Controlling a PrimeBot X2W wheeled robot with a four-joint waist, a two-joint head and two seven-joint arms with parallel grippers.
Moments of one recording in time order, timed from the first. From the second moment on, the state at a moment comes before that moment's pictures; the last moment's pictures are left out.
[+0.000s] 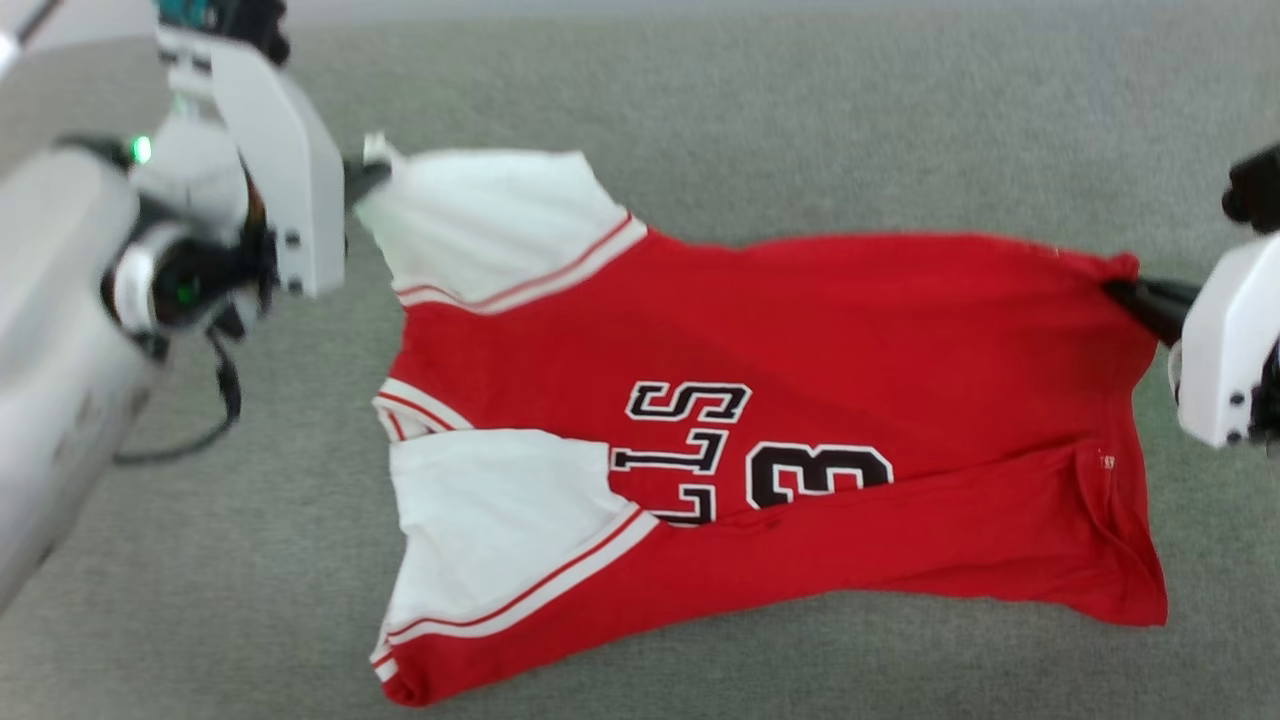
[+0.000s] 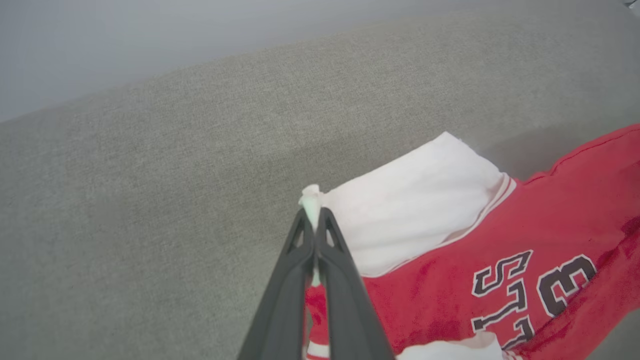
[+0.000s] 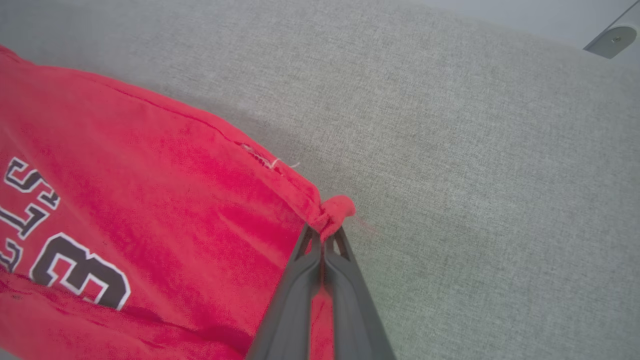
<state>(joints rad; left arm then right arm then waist) -1.20 0.69 -0.94 0.48 -1.21 0.00 0.58 -0.70 -0.65 0.42 0.21 0.79 0.13 0.66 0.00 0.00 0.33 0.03</state>
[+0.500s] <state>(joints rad) -0.81 0.92 -0.99 -0.10 -1.30 0.27 0.60 -0.40 -0.69 0.37 0.10 0.82 0.13 0.73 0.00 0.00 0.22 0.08</state>
